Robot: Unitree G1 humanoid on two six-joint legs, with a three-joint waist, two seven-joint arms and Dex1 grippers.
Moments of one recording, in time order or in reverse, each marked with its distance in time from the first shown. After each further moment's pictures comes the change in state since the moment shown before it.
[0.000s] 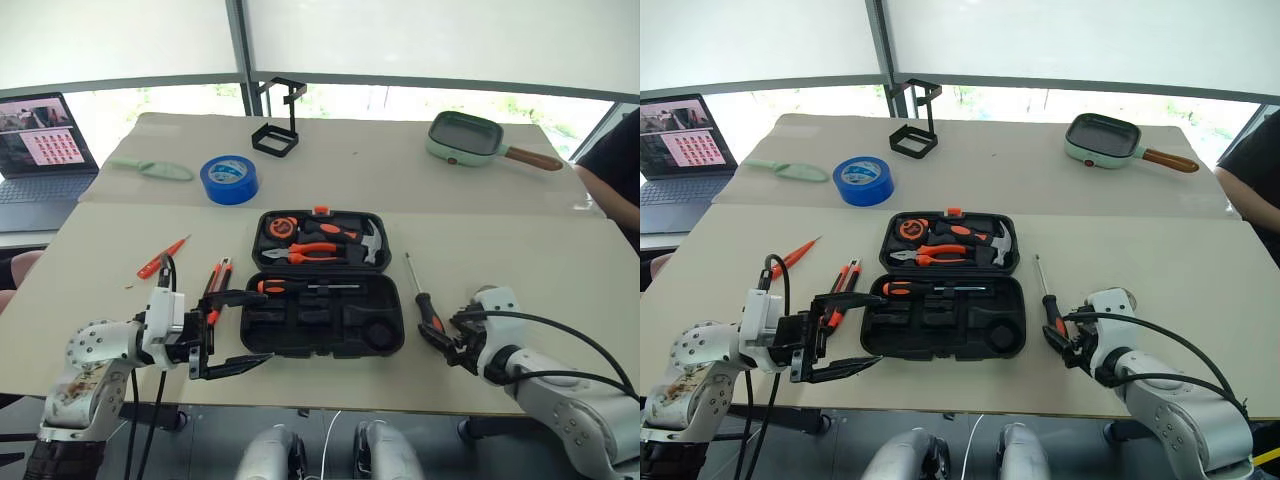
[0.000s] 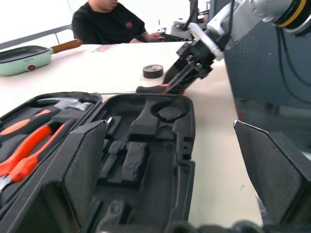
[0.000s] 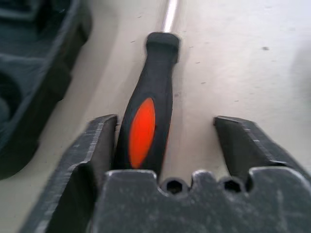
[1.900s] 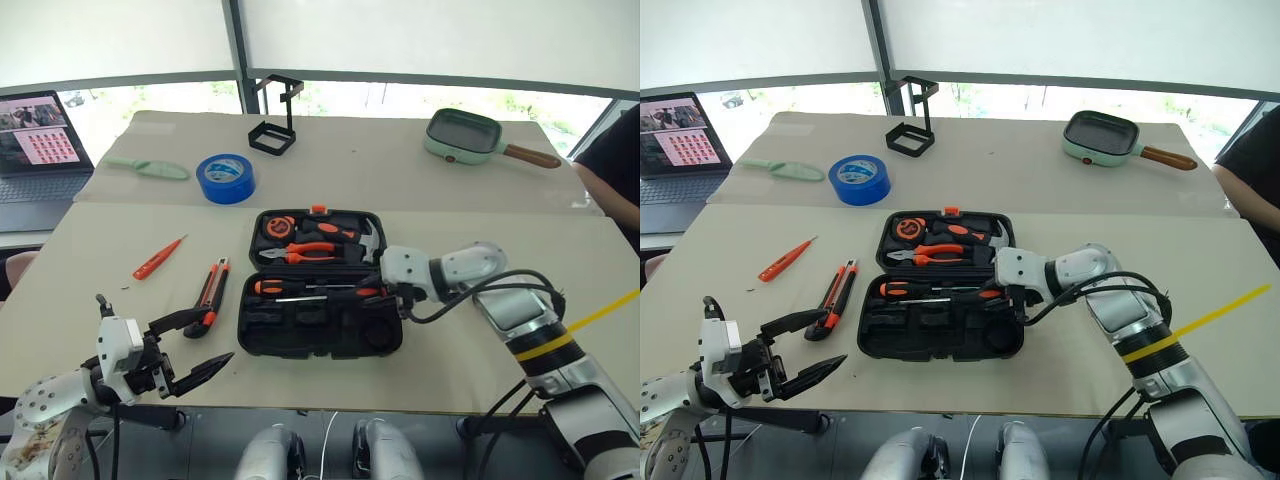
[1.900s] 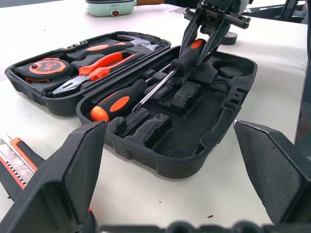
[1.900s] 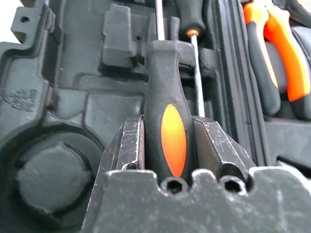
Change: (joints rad) left arm 0.295 -0.026 0.199 -0.006 0.016 -0.036 0.181; right arm -0.716 -0.113 0.553 0.755 -0.570 -0.904 1.146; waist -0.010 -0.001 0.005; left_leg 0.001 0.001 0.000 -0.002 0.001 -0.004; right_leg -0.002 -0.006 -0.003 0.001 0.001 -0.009
